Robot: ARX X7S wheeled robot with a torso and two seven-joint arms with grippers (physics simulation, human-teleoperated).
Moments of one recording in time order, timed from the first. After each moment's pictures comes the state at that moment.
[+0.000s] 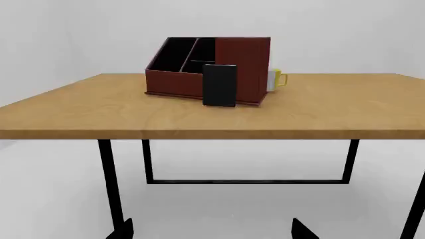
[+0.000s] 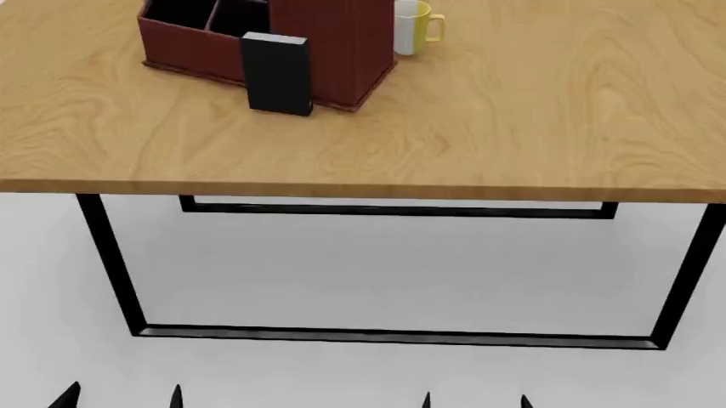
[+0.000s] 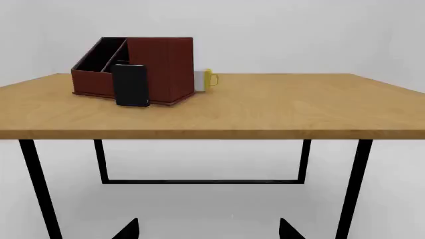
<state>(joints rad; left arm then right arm) 0.00 0.00 0.00 0.00 0.00 0.00 0.00 0.00 0.00 0.00 0.00 0.00 0.00 0.00</state>
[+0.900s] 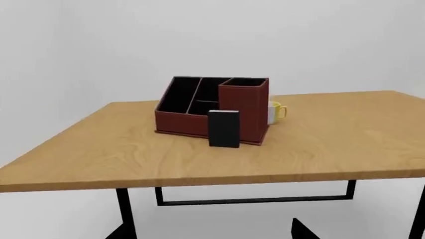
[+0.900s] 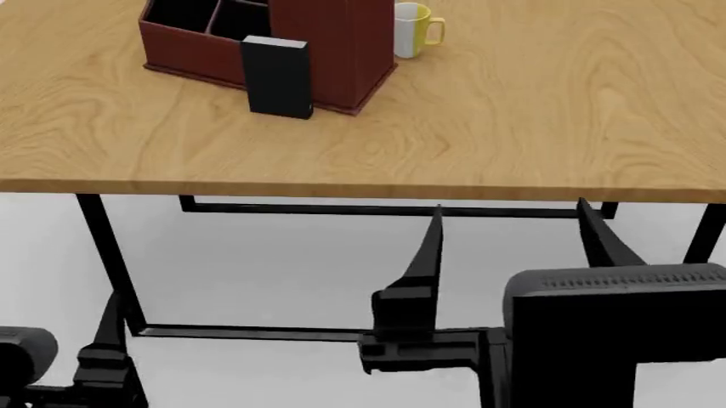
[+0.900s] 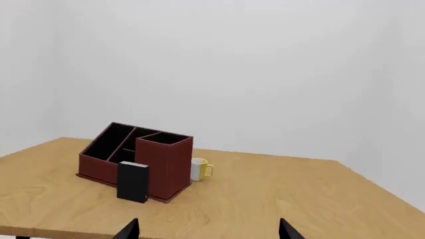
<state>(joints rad) -0.21 -0.16 0.01 0.90 -0.25 -1.08 -0.21 0.47 0.36 -0.07 -0.97 0.70 1.13 0.61</state>
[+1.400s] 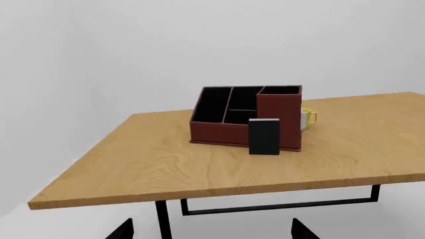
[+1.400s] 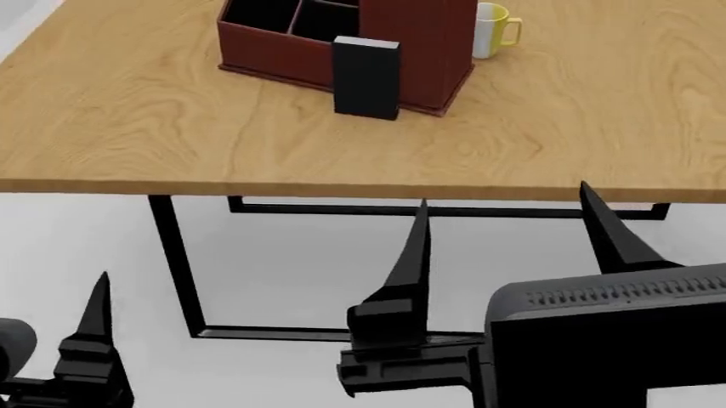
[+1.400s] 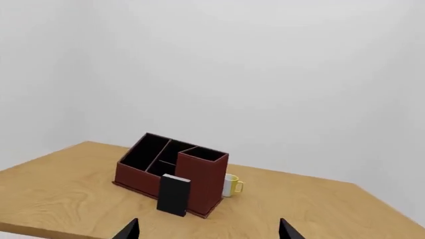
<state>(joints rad) -0.32 -0.33 -0.01 0.99 -0.67 -1.19 -0.53 0.67 0.55 -0.11 -1.03 1.25 1.15 1.06</state>
